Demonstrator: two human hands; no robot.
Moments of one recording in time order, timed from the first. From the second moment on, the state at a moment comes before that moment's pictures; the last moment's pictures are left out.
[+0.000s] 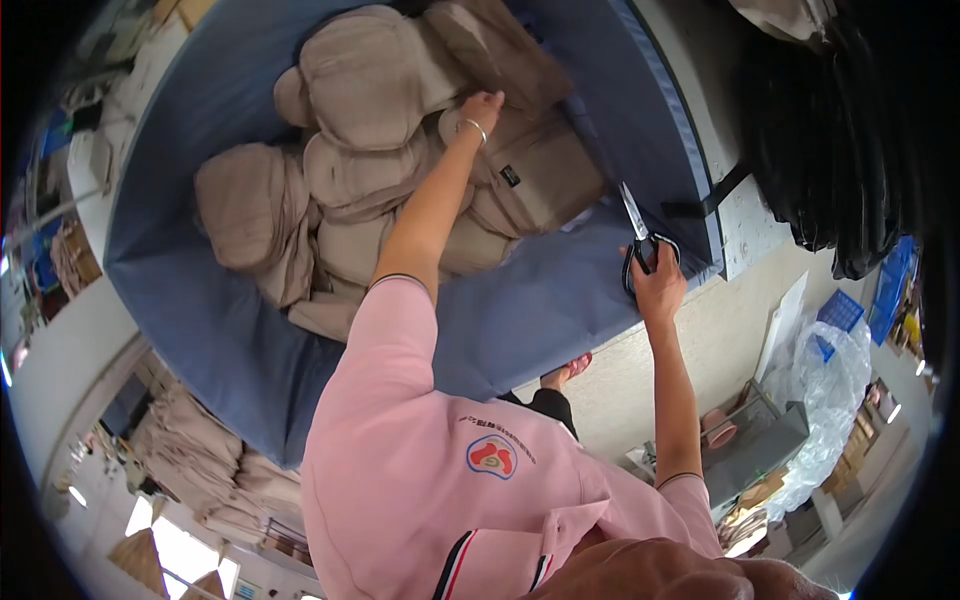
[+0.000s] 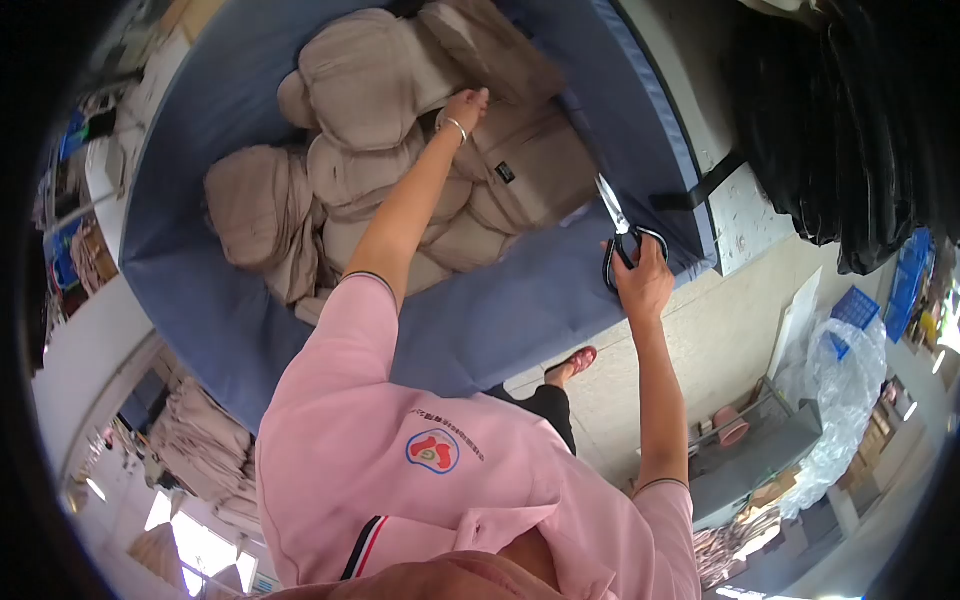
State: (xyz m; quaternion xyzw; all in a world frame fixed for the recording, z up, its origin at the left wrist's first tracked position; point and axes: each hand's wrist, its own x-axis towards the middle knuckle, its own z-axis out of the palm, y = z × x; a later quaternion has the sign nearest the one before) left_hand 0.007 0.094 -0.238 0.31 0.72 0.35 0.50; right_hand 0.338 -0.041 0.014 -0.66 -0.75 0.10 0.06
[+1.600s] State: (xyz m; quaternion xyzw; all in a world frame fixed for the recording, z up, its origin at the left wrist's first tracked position) left_hand 0.237 -0.199 0.230 0.42 0.54 0.61 0.41; right_hand 0.485 -0.246 0.192 -0.65 -0.59 0.41 0.26
